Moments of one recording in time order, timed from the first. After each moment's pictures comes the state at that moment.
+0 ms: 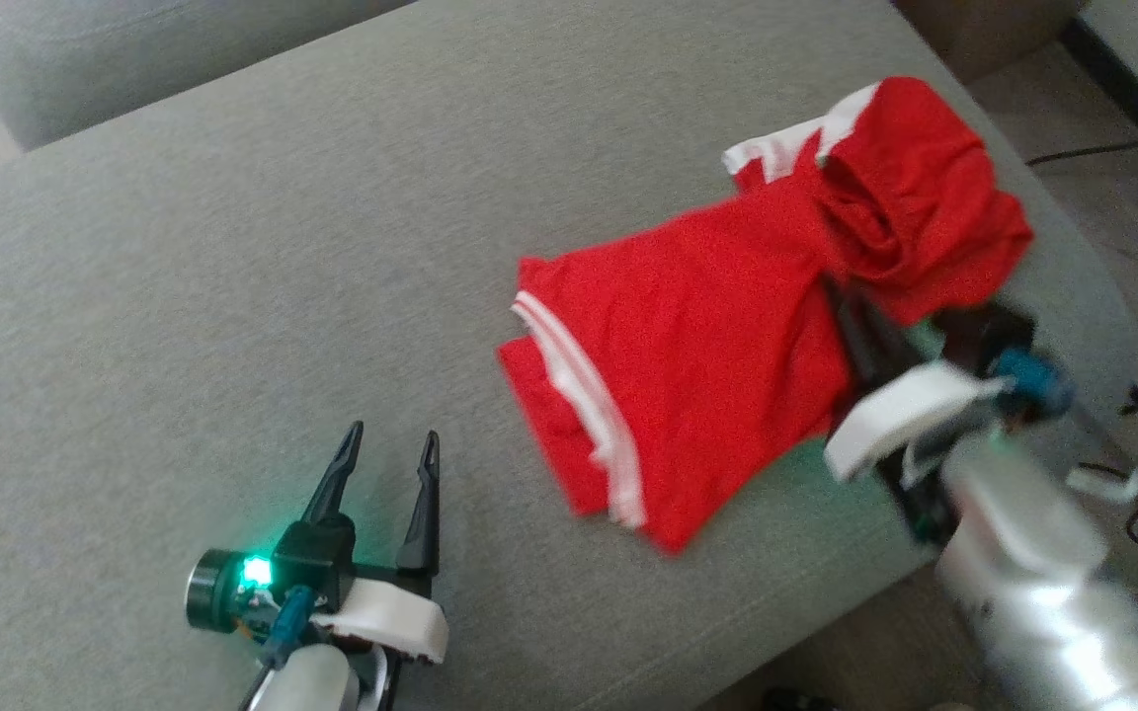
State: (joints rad) left arm -0.16 0.05 -0.30 0.43 -0.12 0.03 -0.25; right arm -0.47 -0.12 0.36 0.76 0.34 0.13 -0.26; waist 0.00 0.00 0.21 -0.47
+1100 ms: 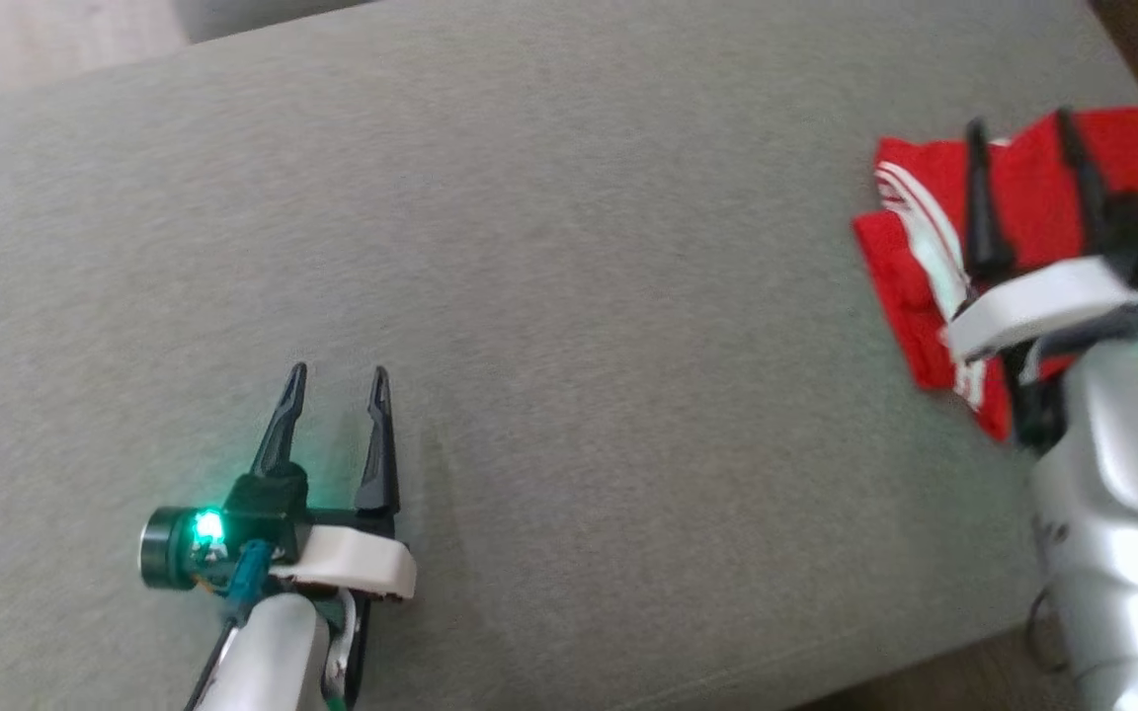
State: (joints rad) left arm -0.22 0.05 -0.22 0.41 -0.12 0.06 -0.25; right arm -0.60 -0.15 -0.02 0.65 0.03 0.13 -0.26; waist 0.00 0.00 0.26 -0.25
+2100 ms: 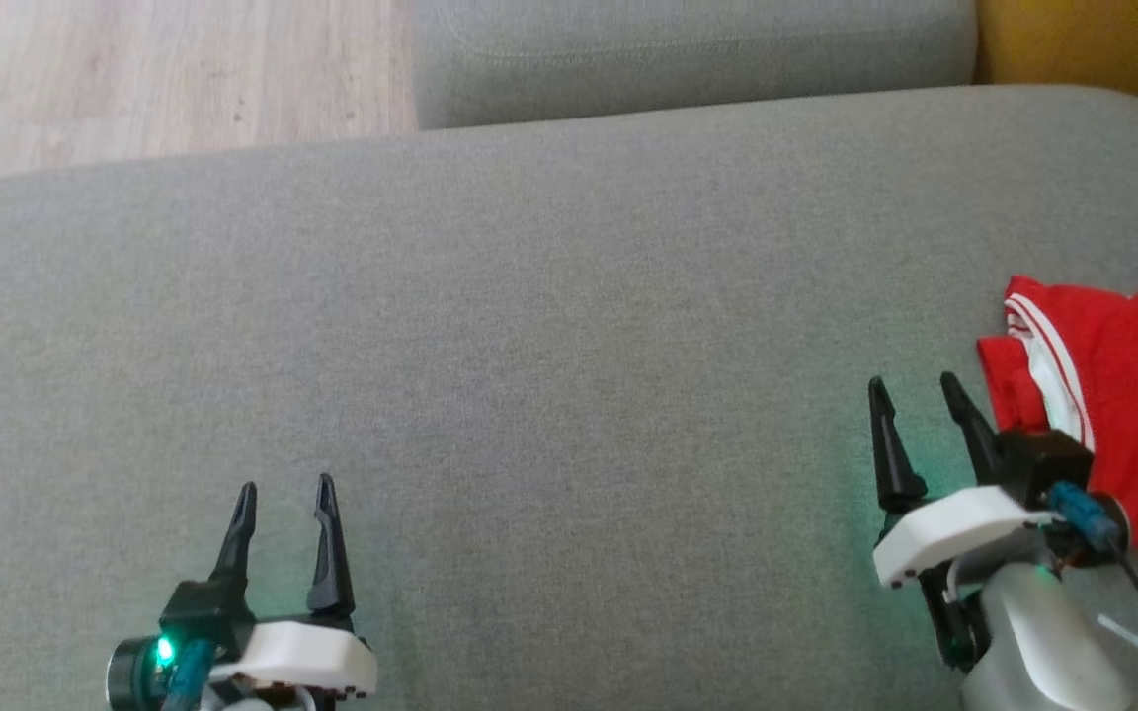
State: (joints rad) left arm -0.05 0.05 -0.12 0.40 -0.21 0.04 -0.25; right arm -0.26 -0.06 0.02 0.62 0.10 0.13 -0.26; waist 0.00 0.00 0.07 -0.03
